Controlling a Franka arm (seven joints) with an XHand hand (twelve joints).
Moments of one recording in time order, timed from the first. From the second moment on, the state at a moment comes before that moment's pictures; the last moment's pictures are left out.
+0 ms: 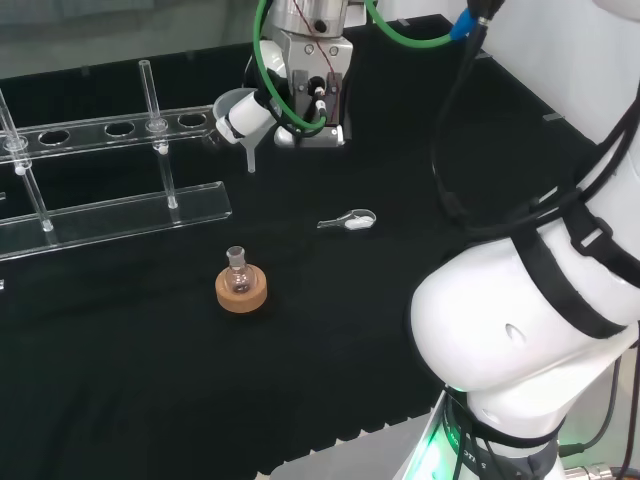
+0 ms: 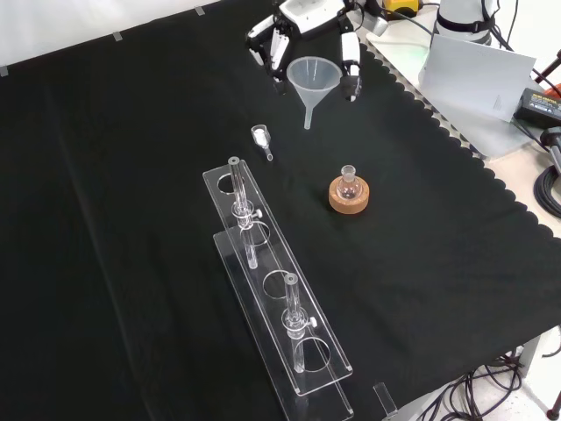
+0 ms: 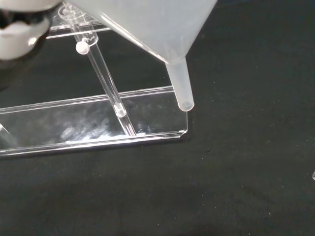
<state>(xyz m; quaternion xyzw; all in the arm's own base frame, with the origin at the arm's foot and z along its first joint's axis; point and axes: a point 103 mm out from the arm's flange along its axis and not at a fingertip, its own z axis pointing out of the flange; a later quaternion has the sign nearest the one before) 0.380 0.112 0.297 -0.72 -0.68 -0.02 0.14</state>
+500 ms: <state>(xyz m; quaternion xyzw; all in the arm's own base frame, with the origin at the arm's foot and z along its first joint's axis) 0.364 0.131 0.295 -0.74 -0.66 0.01 0.14</state>
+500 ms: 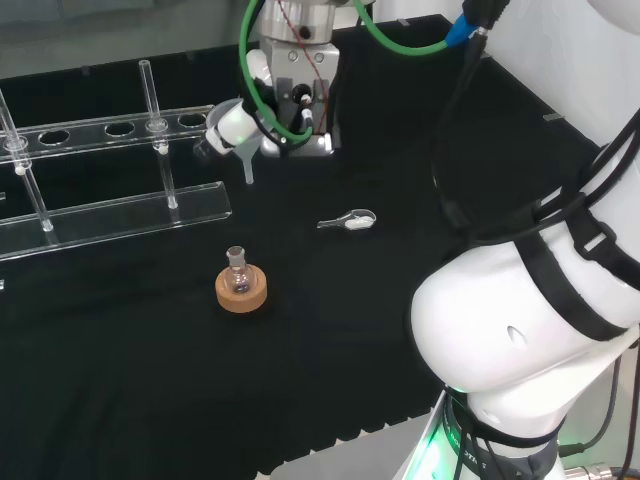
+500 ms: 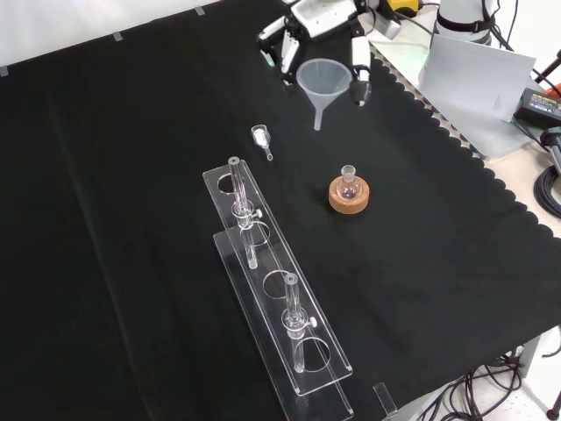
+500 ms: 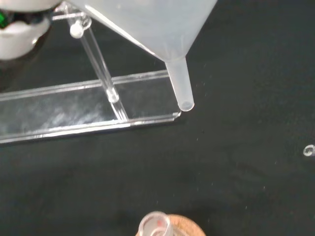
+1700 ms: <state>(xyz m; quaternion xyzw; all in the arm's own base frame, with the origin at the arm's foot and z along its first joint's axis) 0.324 0.168 0.249 -0.75 -0.65 0.01 0.14</state>
